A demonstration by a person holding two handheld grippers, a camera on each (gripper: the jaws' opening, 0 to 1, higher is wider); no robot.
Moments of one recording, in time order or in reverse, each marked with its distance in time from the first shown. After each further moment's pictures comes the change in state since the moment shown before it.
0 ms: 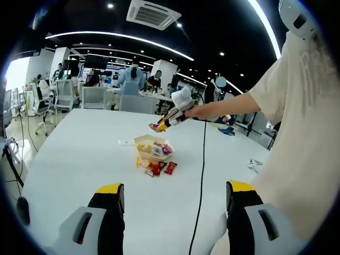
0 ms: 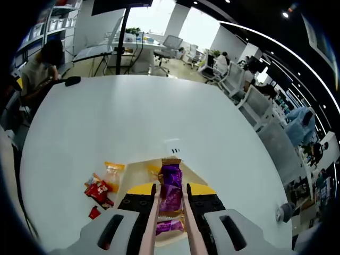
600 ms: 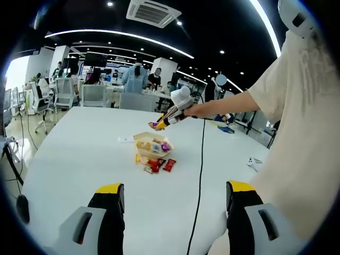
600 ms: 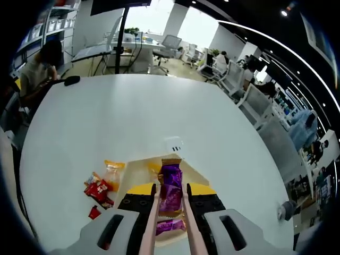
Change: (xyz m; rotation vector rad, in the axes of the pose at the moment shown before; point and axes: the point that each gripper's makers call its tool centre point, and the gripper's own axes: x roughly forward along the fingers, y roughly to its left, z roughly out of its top) left arm -0.001 -0.004 -0.005 -0.002 0.018 -0.002; right arm 0.003 0.002 -0.005 0.004 0.002 0.001
